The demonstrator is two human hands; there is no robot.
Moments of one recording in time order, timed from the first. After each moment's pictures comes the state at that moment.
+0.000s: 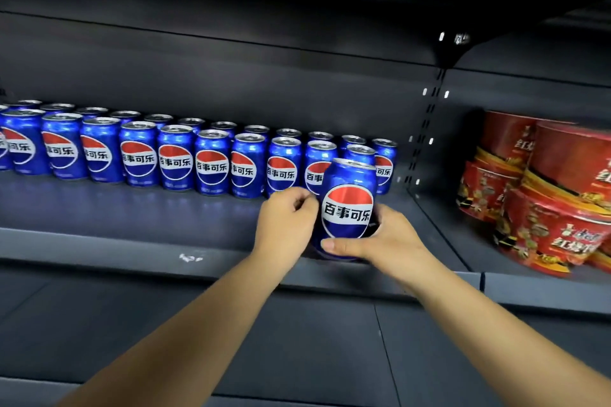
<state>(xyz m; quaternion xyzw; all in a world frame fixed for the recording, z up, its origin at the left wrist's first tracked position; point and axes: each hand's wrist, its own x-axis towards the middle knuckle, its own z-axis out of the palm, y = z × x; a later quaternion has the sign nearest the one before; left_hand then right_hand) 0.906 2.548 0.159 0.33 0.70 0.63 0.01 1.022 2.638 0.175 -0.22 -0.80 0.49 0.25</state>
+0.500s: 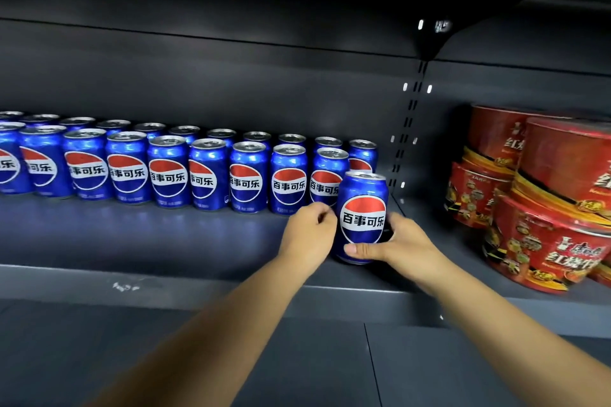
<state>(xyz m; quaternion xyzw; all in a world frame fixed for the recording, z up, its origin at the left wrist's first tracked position) 0.913 2.649 0.139 0.35 0.74 0.57 0.10 1.030 2.746 0.154 -0.25 -0.80 0.49 0.22</state>
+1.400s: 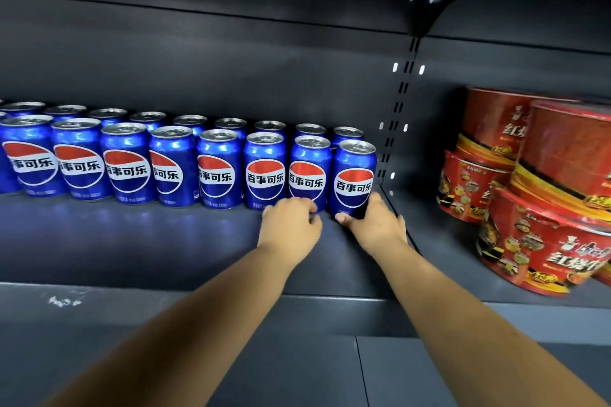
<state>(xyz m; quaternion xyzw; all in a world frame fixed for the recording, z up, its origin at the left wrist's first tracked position) 0.889 2.680 0.125 0.41 0.86 0.31 -0.05 0.972 2.804 0.120 -0.41 -0.85 0.26 0.19</state>
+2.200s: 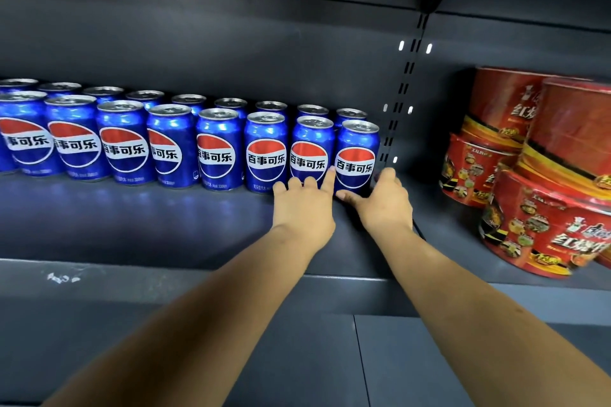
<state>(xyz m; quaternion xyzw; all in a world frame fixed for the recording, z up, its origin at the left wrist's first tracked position) 0.907 2.692 0.127 0.44 0.89 0.03 -0.15 0.976 2.793 0.128 -0.43 -0.82 0.23 0.28</state>
